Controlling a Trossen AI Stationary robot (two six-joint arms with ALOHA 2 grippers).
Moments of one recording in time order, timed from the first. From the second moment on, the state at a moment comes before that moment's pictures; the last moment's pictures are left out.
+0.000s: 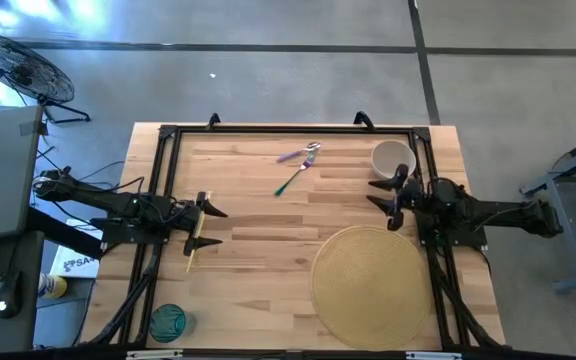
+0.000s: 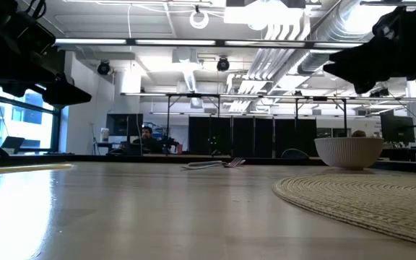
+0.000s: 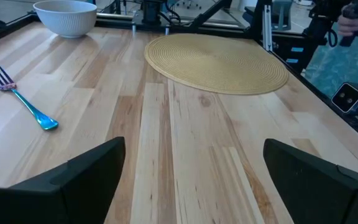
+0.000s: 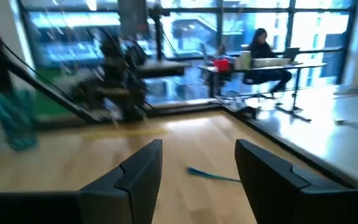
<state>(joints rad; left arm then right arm) -0.25 0.27 0.03 0.00 -0.13 -0.14 -0.12 0.18 0.01 0.24 0.10 0.08</state>
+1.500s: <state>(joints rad) -0.25 0.27 0.03 0.00 -0.13 -0.14 -0.26 1.02 0.80 -0.76 0.45 0.55</state>
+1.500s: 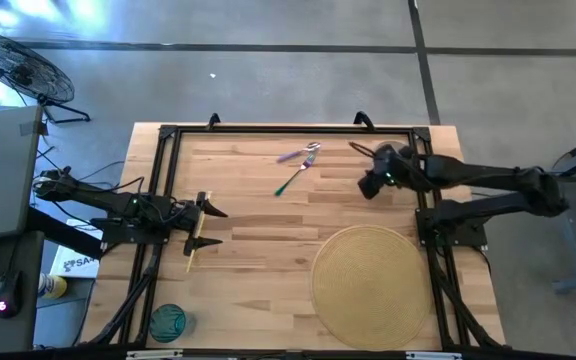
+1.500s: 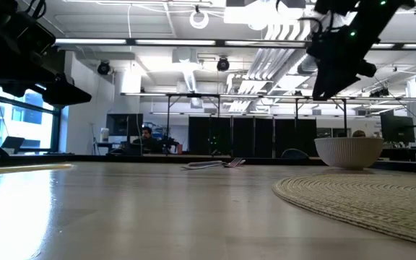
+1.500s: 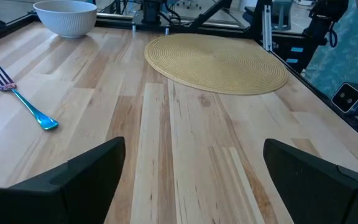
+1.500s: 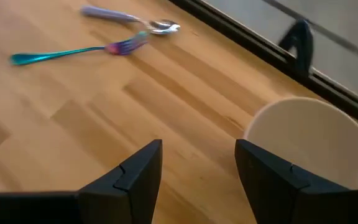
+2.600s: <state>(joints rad) -0.25 0.27 0.03 0.00 -0.13 -0.14 -0.58 1.40 0.82 -0.81 0.27 0.58</state>
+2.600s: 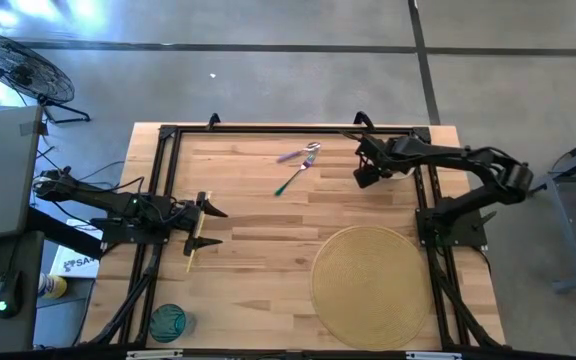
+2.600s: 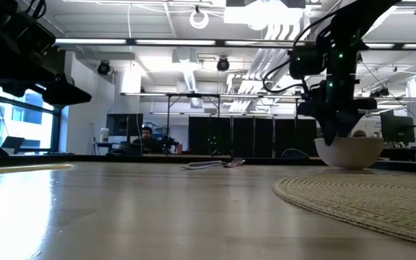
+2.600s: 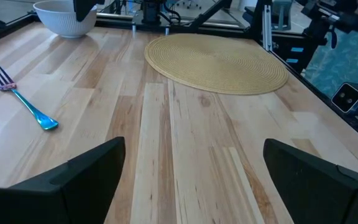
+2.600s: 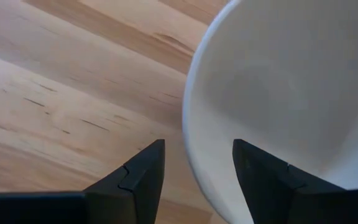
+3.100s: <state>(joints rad) -0.25 0.27 0.03 0.00 -0.13 -0.14 -0.58 1.42 0.82 -0.80 0.28 0.58</state>
